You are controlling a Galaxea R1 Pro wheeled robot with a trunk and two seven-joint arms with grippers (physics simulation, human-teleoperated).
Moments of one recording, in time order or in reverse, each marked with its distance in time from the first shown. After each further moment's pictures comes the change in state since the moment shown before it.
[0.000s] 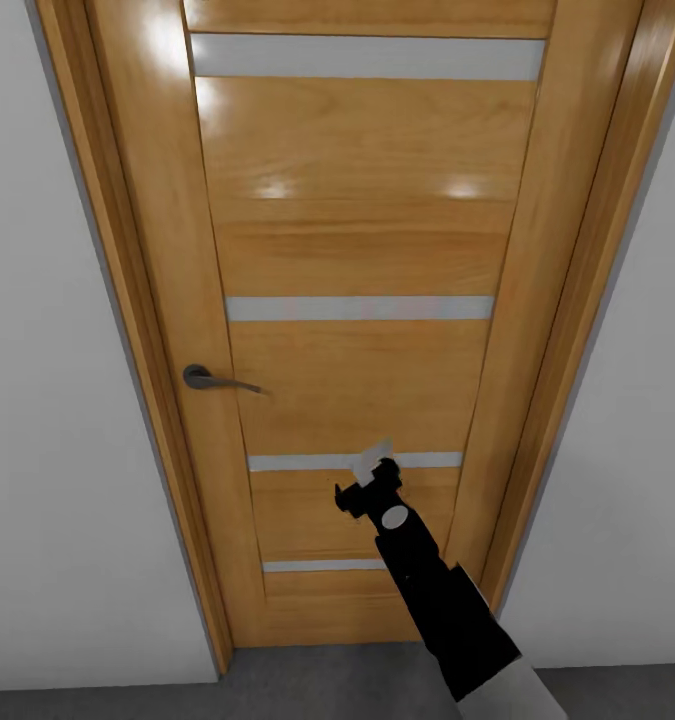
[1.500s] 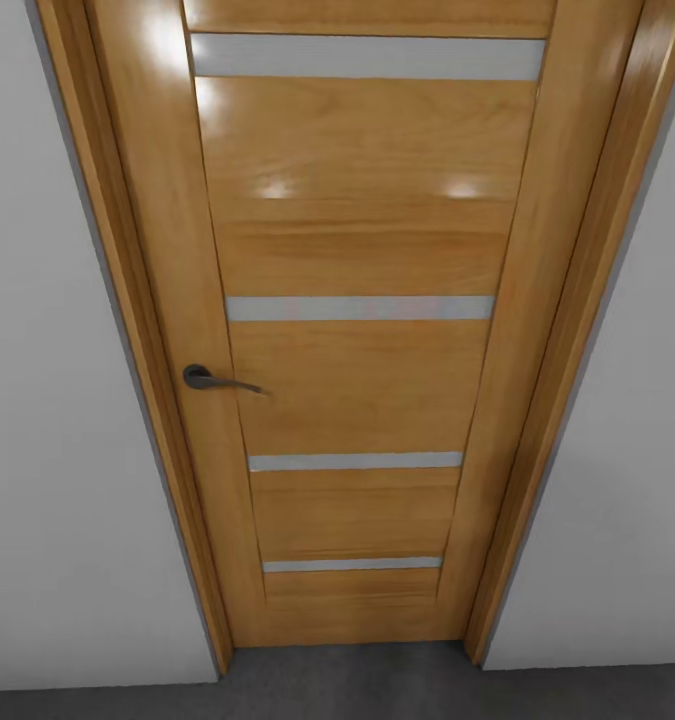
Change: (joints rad) left arm 0.000 -0.001 0.001 0.001 -0.002 0.001 -0.001; right arm 0.509 -0.173 -0.367 1.233 -0.302 -0.672 -0.098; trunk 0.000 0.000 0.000
